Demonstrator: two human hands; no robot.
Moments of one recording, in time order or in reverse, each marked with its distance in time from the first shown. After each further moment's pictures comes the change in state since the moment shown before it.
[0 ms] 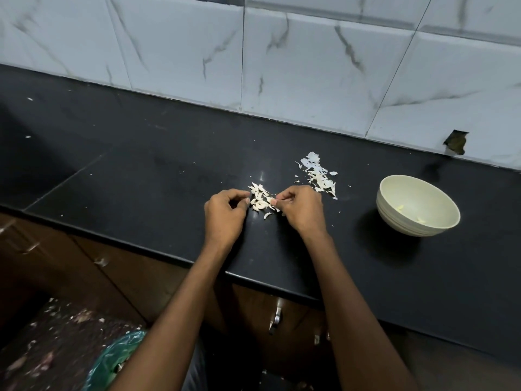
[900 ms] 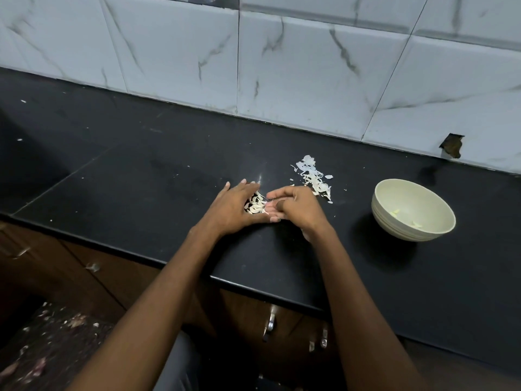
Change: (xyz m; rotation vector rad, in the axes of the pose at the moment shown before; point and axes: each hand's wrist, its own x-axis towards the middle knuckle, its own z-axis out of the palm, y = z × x) left_hand 0.045 0.001 0.009 0.574 -0.578 0.251; right_hand 0.005 -0.004 -0.016 0.532 -0.283 0.150
